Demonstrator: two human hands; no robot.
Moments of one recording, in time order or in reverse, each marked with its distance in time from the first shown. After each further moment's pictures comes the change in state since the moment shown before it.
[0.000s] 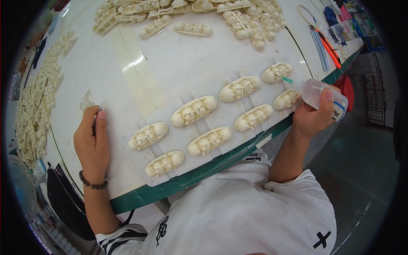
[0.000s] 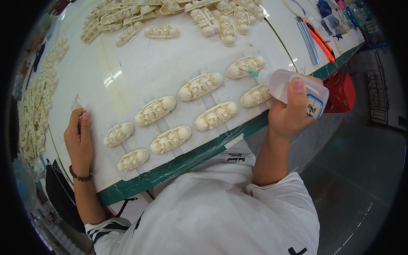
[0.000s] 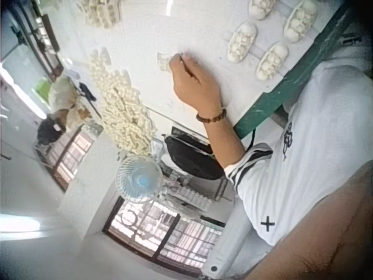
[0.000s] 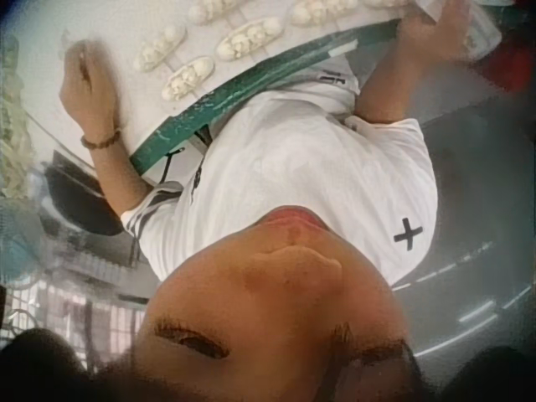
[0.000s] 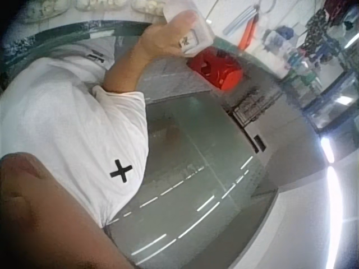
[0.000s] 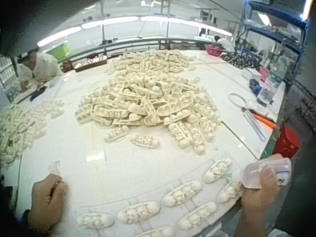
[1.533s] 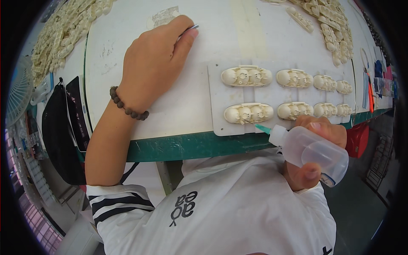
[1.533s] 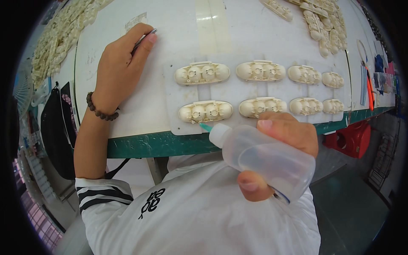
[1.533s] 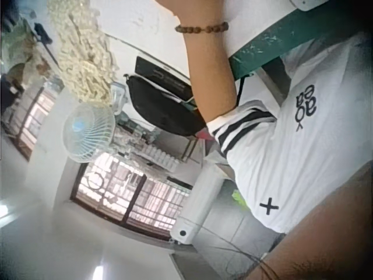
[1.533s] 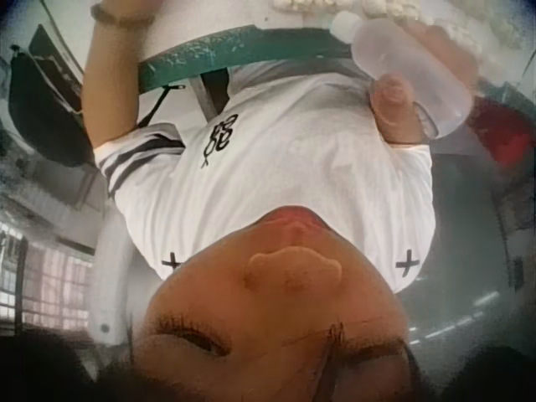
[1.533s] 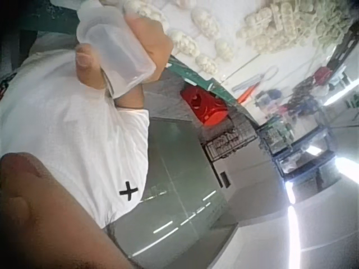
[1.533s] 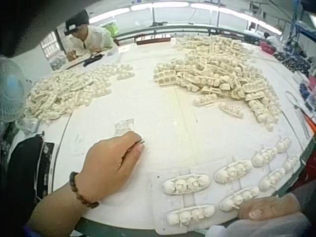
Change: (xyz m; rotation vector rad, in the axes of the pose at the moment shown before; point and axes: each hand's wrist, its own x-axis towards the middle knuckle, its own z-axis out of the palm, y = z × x) left_hand -0.001 -0.011 -0.001 0.032 0.030 0.129; right_hand -0.094 -0.078 0.045 0.406 -0.913 0.121
